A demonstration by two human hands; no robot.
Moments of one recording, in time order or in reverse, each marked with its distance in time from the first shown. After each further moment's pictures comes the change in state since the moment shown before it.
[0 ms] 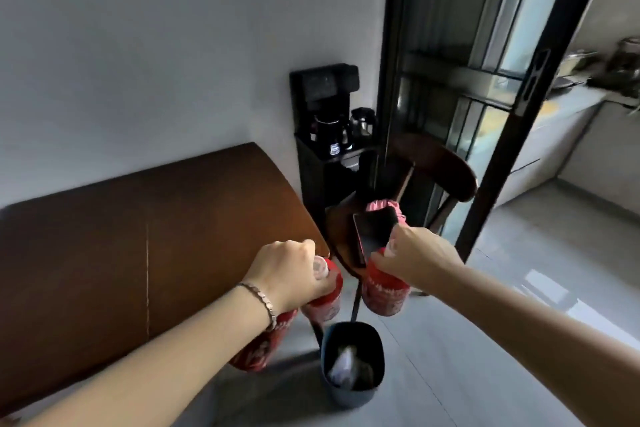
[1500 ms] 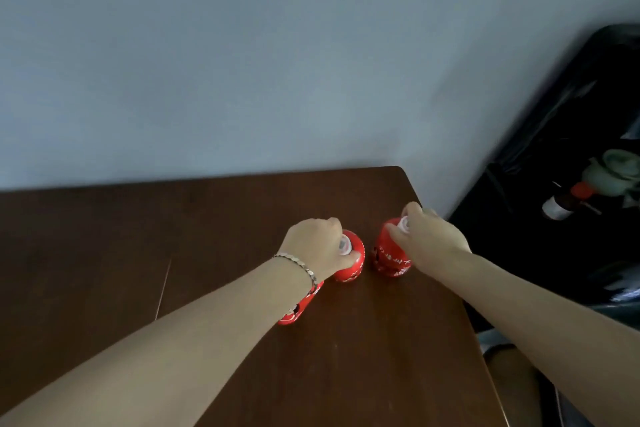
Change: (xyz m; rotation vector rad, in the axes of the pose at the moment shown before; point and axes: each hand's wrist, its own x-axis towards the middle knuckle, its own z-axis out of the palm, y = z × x) left_hand 0.496 -0.569 0.204 -0.091 -0.239 -0.445; right_hand 0.733 -0.329 0.229 -0.061 -0.333 -0.241
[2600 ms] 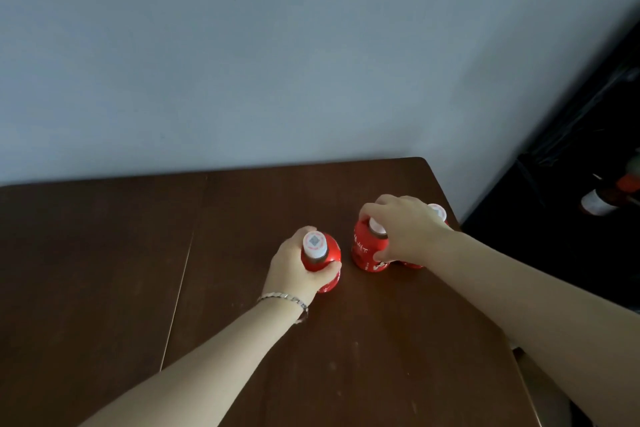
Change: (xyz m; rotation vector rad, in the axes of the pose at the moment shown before) left_hand -0.031 -0.039 0.061 -0.808 0.161 -0.395; right_hand 0.032 -0.039 0.004 -0.291 -0.143 -0.429
